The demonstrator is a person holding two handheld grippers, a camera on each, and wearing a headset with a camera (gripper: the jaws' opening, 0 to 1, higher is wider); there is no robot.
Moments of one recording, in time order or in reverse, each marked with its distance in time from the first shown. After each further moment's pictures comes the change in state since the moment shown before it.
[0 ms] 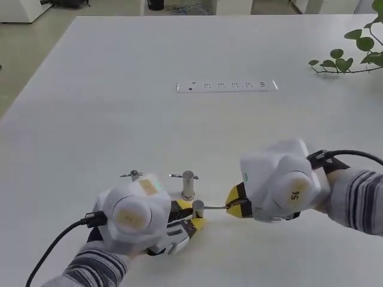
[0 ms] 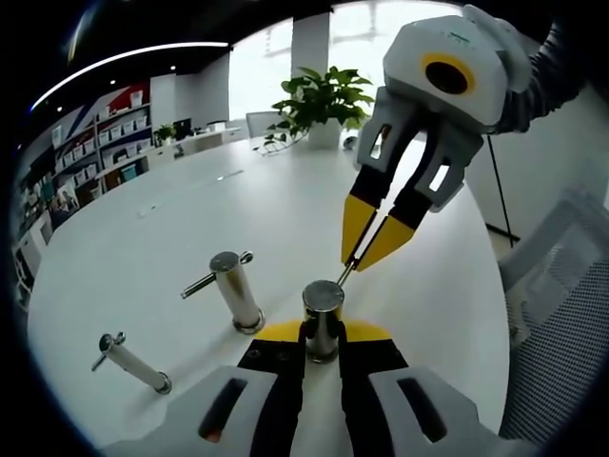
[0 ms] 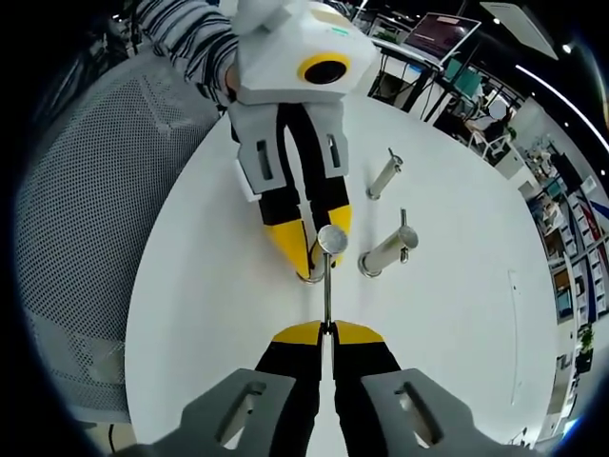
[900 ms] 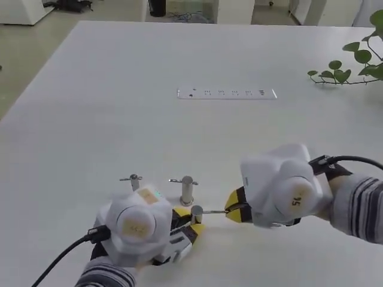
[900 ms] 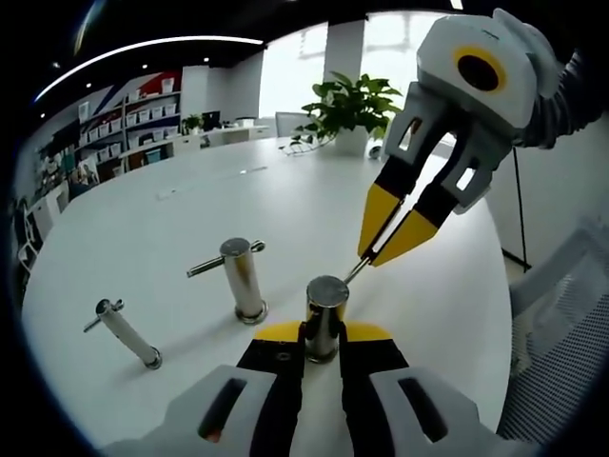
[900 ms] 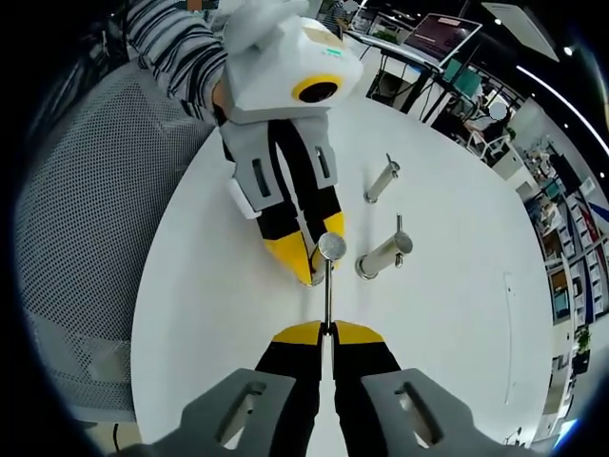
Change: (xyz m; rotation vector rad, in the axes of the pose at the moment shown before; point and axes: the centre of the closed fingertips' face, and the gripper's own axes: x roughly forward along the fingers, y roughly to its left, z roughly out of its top) left arm 0.002 0.001 -0.002 -0.125 -0.035 0.088; right arm -0.009 0.000 0.004 -0.006 0.010 -0.010
